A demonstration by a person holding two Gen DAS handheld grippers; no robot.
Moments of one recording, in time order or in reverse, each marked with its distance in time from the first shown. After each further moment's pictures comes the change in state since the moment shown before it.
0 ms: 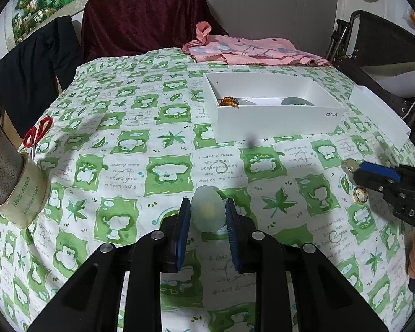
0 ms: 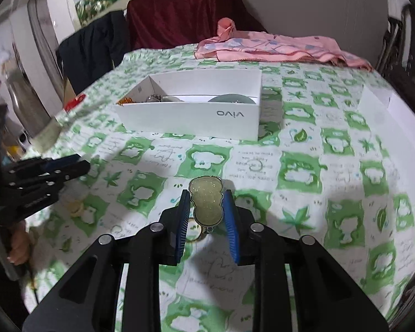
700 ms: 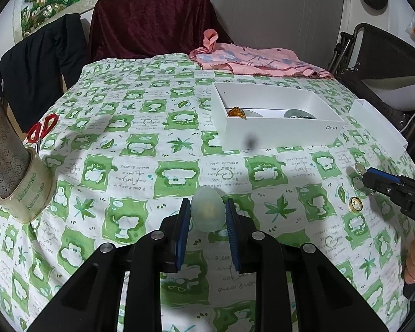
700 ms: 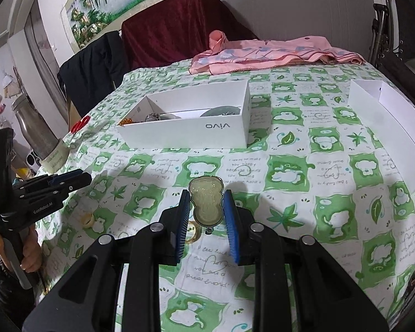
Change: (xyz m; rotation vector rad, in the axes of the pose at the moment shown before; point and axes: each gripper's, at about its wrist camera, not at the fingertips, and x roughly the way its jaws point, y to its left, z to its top) left arm -0.011 0.009 0.001 -0.043 -0.034 -0.016; right arm -0.016 -0.013 0.000 0.067 -0.066 0.033
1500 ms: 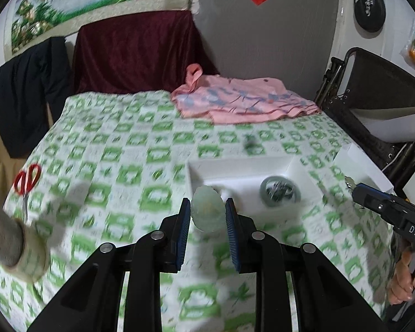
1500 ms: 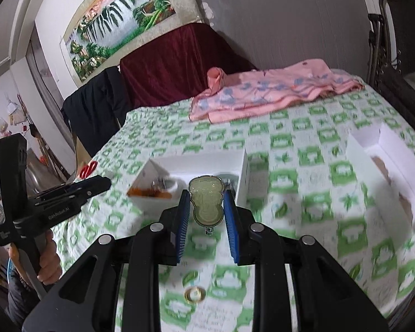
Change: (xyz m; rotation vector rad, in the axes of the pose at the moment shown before) left arm -0.005 -0.030 0.094 0.010 -0.095 -0.067; right arm -0.021 -0.009 0.075 0.052 -0.120 0.043
